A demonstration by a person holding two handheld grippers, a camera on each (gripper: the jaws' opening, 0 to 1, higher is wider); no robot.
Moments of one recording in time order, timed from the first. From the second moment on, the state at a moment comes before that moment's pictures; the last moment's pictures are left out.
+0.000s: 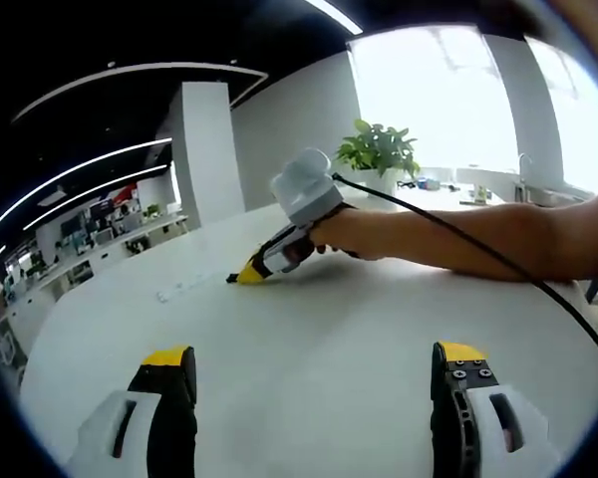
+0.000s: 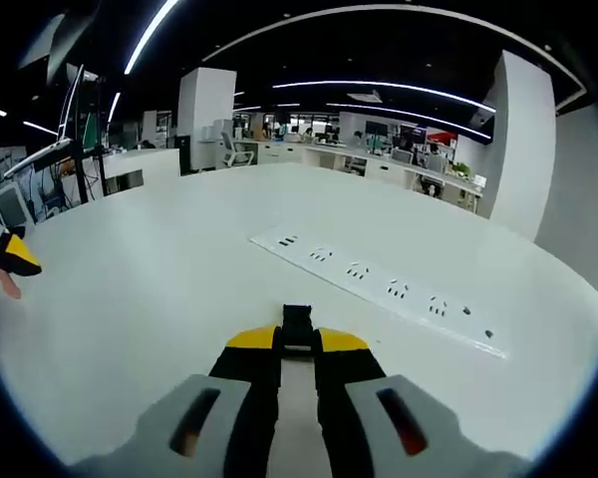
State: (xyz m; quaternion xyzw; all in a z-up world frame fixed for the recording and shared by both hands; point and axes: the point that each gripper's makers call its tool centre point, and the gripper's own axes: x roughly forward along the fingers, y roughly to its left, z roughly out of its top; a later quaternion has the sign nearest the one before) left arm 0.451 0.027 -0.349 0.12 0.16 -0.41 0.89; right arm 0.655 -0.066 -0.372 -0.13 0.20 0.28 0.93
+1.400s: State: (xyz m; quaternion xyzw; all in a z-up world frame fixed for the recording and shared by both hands) left arm 0.449 0.025 -0.352 0.13 0.17 -0.42 0.88; right arm 0.646 -0.048 -0.375 -0.10 0.19 0.33 0.92
